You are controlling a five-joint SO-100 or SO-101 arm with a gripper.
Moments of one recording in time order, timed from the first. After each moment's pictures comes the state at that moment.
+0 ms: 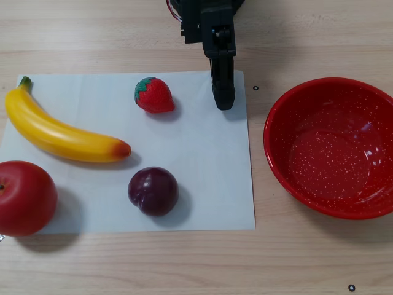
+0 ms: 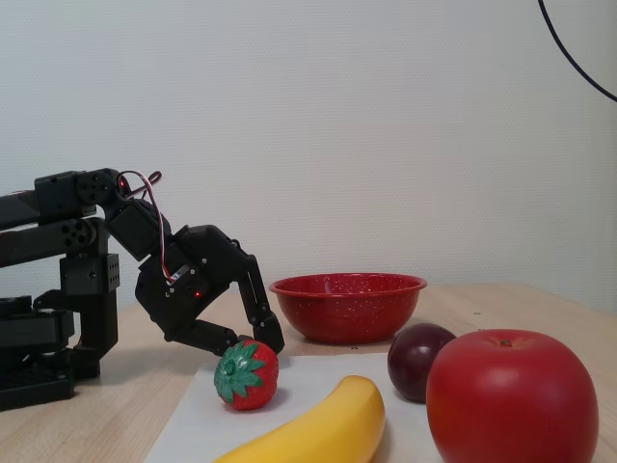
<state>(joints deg) 9.4 188.0 177.5 50.4 -9.4</state>
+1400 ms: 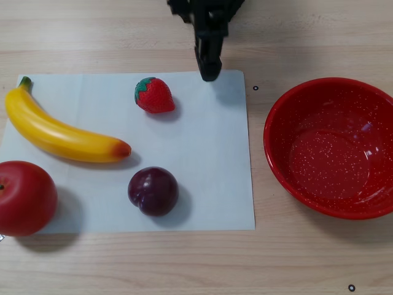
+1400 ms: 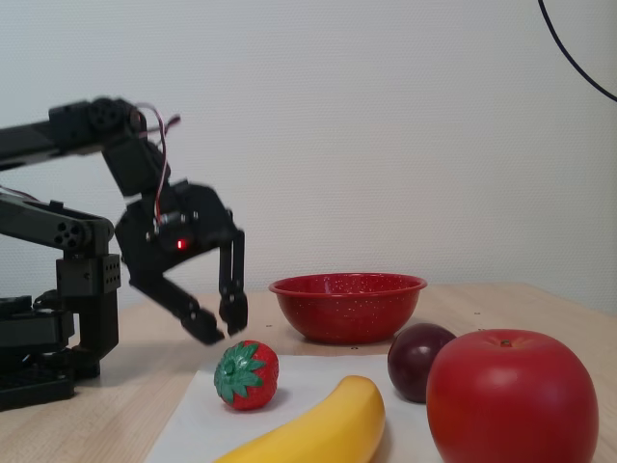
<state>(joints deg) 3.5 164.7 146.6 71.7 2.5</state>
